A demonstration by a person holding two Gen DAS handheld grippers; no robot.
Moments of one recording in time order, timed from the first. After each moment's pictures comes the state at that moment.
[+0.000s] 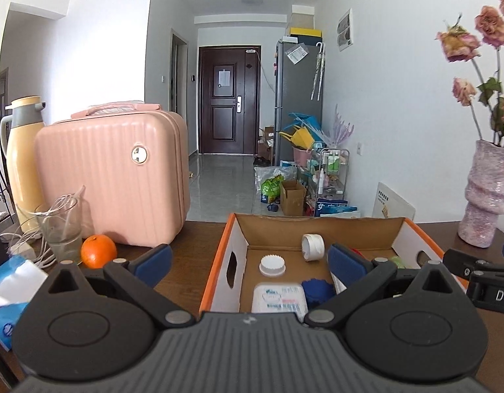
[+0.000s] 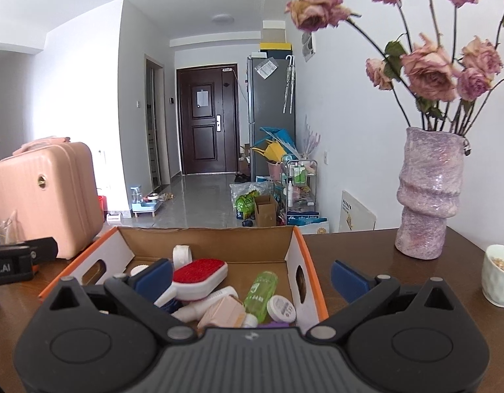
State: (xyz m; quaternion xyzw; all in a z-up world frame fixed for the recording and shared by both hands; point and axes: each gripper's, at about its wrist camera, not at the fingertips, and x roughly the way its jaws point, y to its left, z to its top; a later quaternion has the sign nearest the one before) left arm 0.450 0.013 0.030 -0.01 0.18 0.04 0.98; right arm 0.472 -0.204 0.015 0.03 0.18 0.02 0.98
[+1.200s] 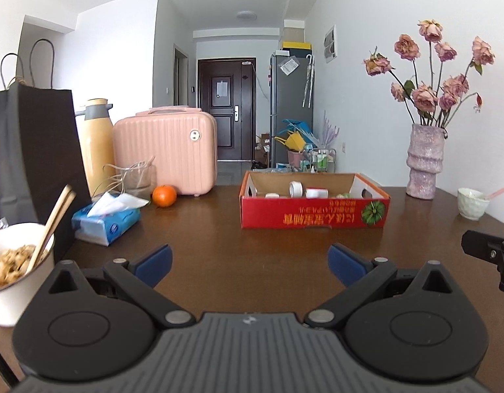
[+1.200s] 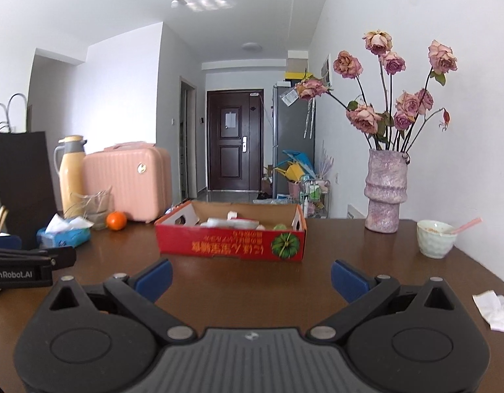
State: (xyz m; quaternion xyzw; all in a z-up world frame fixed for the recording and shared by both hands) left arm 0.140 0.016 0.019 0.00 0.16 0.03 0.99; right arm 0.148 -0.211 0.017 0.01 0.14 0.07 0.99
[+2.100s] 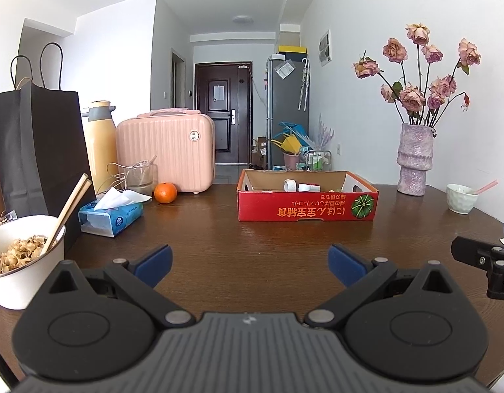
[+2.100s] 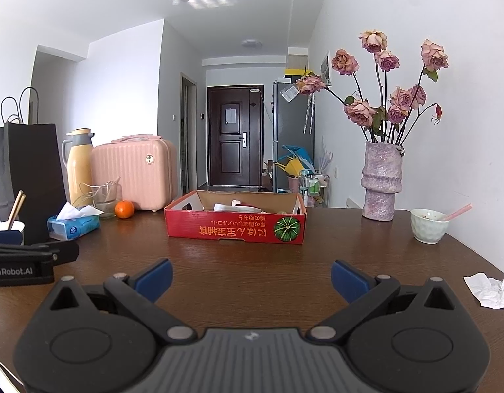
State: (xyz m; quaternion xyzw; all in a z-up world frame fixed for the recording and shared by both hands) left arm 0.105 0.012 0.016 0.00 0.15 0.02 0.99; right arm 0.115 -0.210 0.013 0.01 0.14 0.07 0.99
